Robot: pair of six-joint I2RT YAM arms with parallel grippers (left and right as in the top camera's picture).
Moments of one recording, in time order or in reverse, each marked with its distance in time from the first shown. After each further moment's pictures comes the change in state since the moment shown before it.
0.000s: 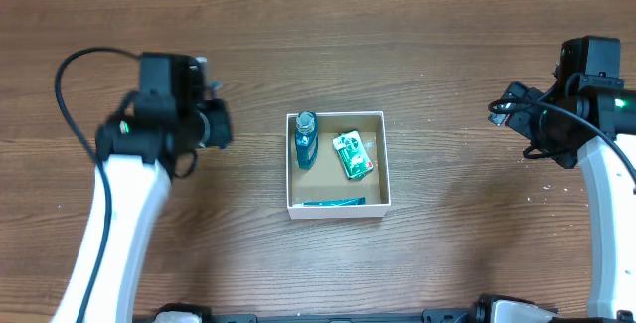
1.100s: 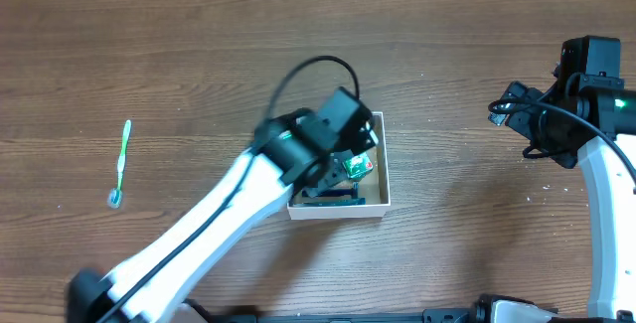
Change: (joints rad) left arm -0.603 0.241 0.170 -0.181 -0.256 0.524; right arm 0.000 0.000 0.000 0.001 -0.001 0.000
